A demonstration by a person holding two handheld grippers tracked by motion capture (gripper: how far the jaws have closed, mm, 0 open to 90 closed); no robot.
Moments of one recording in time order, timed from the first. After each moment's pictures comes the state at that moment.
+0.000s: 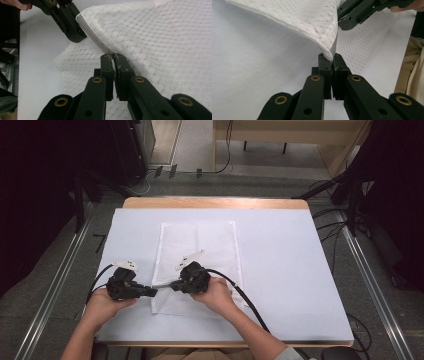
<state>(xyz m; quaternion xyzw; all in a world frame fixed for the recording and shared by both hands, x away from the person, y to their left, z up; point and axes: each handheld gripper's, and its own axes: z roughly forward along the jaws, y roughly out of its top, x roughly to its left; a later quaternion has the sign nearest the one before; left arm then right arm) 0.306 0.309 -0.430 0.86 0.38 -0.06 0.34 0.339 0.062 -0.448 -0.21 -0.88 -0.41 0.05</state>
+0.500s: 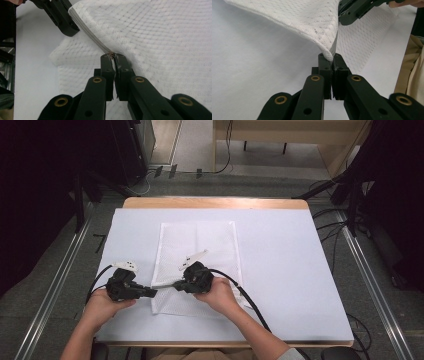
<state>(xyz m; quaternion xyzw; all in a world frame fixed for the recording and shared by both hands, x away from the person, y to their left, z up) 0.305 0.311 -0.430 0.86 0.38 -0.06 0.34 0.340 0.054 -0.450 -0.22 -0.89 -0.41 0.05</state>
